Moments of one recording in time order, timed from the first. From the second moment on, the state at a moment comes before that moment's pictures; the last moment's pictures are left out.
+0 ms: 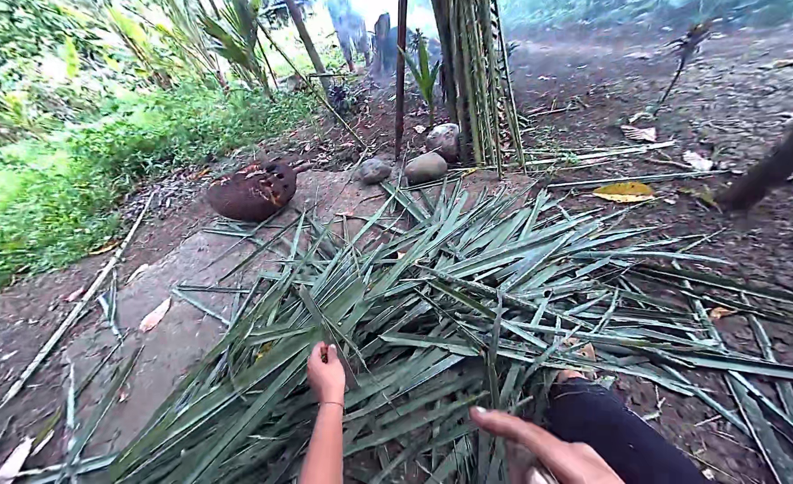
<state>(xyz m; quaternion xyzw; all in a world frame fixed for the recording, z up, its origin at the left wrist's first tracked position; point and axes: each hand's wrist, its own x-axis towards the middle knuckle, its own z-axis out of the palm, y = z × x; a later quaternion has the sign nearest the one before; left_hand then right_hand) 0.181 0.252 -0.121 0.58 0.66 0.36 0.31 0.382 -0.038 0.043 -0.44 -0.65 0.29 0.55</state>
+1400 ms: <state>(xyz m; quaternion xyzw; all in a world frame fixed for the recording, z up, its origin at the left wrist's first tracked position) 0.156 -0.012 0.044 0.54 0.29 0.42 0.66 0.334 -0.037 0.016 -0.30 -0.45 0.71 0.46</state>
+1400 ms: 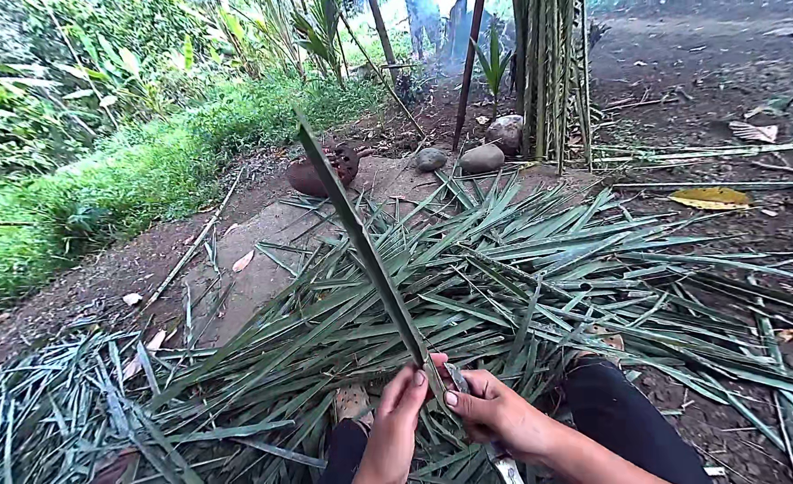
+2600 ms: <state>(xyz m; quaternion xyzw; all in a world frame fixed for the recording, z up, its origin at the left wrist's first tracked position) 0.186 -0.049 0.052 0.53 0.37 0.51 0.56 0.345 -0.041 0.035 -0.08 -0.43 0.79 0.42</state>
